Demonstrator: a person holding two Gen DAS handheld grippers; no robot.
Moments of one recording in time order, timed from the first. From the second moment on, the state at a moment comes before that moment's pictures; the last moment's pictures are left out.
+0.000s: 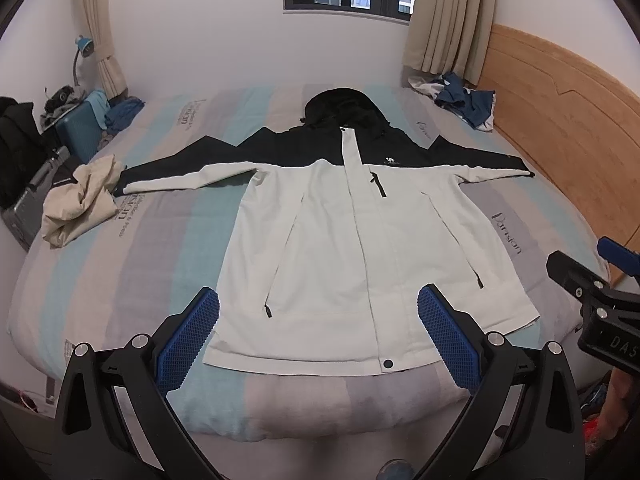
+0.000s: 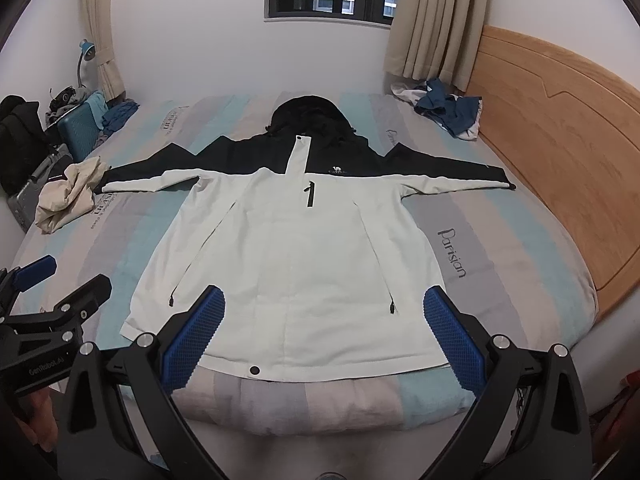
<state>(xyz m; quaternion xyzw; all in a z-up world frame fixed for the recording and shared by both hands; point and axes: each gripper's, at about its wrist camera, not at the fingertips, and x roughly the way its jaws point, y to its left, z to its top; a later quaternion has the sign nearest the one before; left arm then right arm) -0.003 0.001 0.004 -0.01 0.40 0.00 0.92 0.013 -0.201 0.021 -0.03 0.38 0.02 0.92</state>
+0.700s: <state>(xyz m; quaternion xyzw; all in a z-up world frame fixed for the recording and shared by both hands) -0.005 0.000 -0.002 -0.01 0.40 0.00 0.92 0.014 -0.204 0.023 -0.05 0.38 0.01 0.92</state>
